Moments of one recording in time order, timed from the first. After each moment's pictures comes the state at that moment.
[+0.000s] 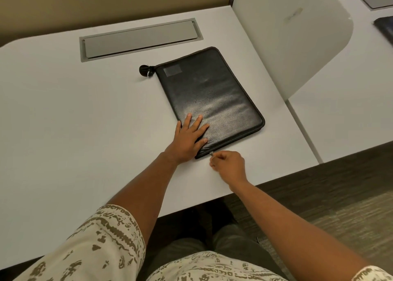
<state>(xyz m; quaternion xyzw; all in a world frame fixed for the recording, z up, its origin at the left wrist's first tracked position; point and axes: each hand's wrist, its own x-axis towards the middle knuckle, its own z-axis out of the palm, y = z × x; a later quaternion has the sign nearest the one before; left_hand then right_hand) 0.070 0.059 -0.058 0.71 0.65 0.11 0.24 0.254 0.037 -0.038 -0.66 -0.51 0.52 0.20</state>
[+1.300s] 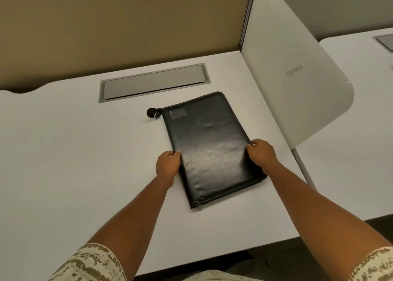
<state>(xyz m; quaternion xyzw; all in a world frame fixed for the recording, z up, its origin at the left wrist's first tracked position) 0.041 0.125 -0.037 0.15 0.83 0.39 0.38 0.293 0.255 0.002 -0.67 -0.64 0.37 0.06</state>
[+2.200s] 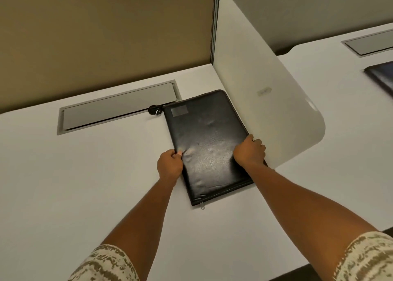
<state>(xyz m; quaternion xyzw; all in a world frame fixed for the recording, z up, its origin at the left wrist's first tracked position) 0.086 0.258 -0.039 0.30 0.84 0.33 0.31 0.296 0.355 -0.009 -0.75 -0.62 0.25 0.01</state>
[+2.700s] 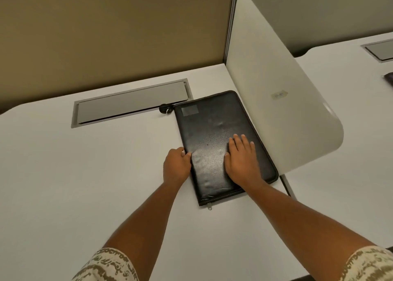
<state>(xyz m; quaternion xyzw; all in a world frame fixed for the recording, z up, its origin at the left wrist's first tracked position) 0.078 0.243 -0.026 0.40 0.84 0.28 0.26 0.280 0.318 -0.030 -0.52 -0.85 0.10 0.03</state>
